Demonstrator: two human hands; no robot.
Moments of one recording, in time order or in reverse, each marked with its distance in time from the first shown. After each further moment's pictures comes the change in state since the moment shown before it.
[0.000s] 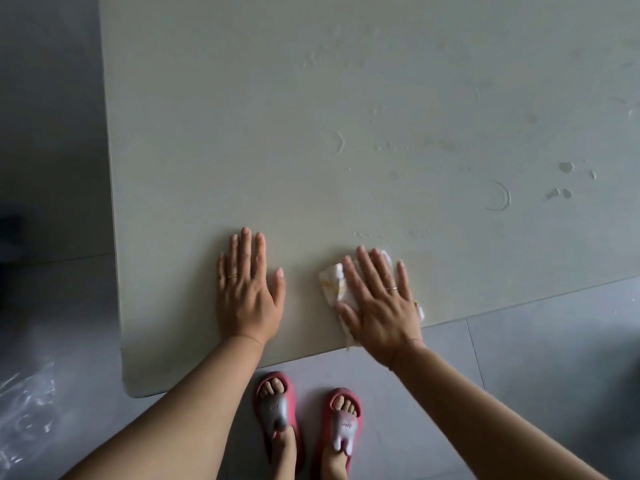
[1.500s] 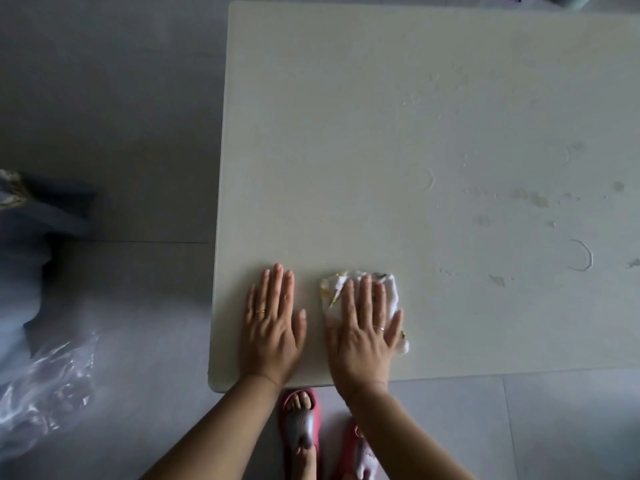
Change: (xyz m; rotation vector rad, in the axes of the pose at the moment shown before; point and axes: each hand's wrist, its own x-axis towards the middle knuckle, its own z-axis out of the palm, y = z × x) left_hand -0.034 -0.088 -0.020 -0.004 -0.015 -0.005; right_hand 0.023 -0.161 0.008 0.198 -0.009 0.222
